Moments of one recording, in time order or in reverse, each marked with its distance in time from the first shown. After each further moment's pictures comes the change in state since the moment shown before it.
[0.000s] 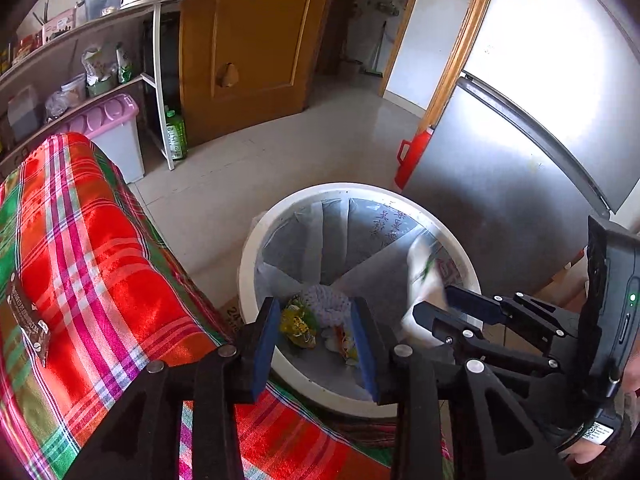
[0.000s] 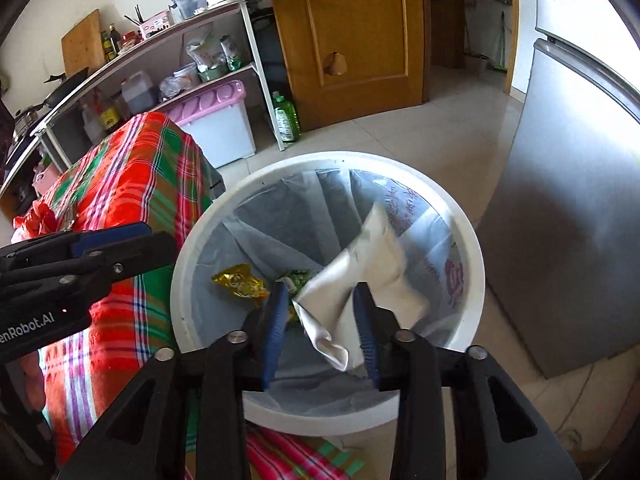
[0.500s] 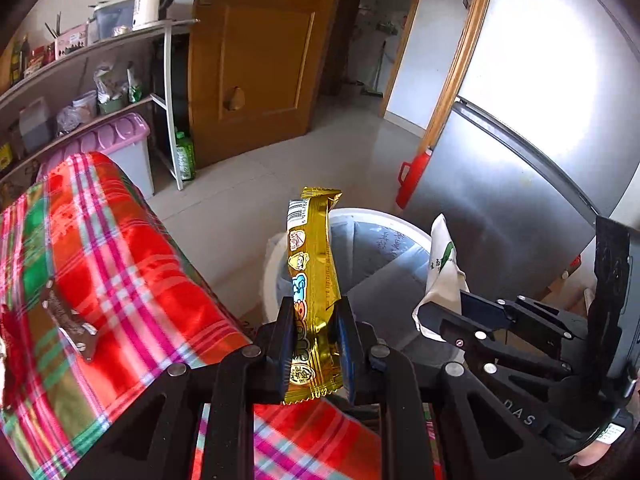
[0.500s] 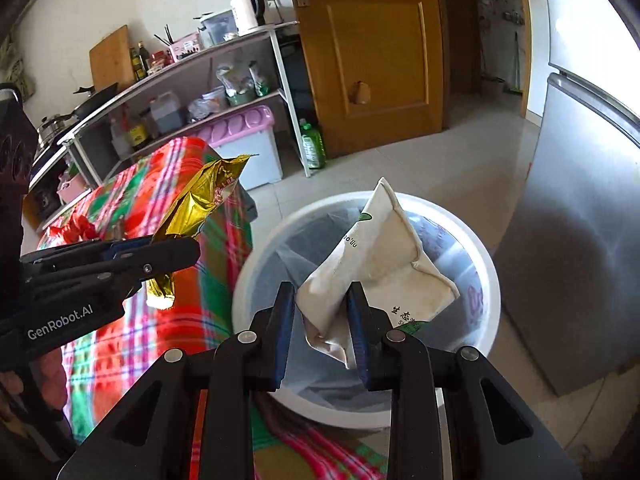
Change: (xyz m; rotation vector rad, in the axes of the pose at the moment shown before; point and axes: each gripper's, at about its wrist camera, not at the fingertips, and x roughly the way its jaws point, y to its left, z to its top) left arm -0.037 0.008 -0.001 0.006 -0.076 0.003; right arm -0.031 0.023 0.005 -0.031 -0.078 0.065
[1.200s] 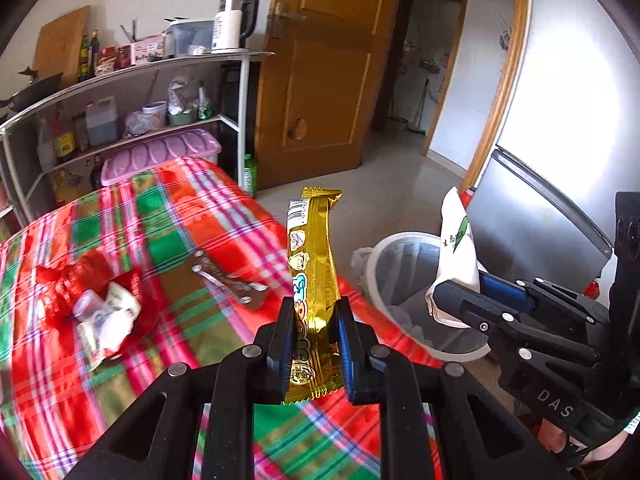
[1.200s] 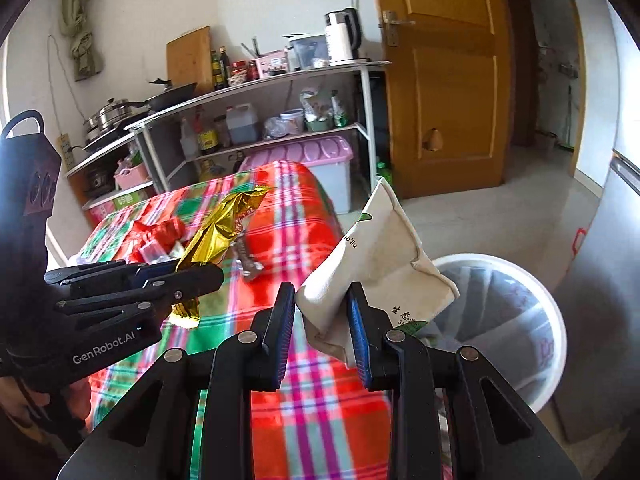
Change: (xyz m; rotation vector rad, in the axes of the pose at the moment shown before) left arm -0.112 0.071 -0.040 -0.079 -0.135 0.132; right arm -0.041 0.119 0.011 -0.149 -0.131 0.132
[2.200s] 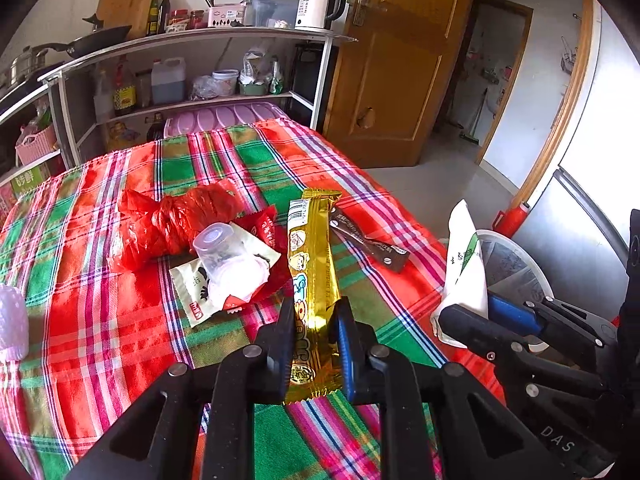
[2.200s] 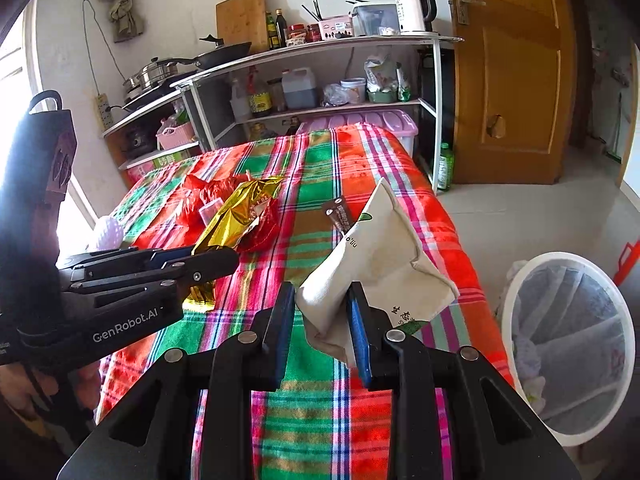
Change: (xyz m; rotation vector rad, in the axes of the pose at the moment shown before) left arm -0.019 0.102 -0.036 -0.160 0.035 0.147; right arm 0.057 0.093 -0.006 -0.113 0.094 0.166
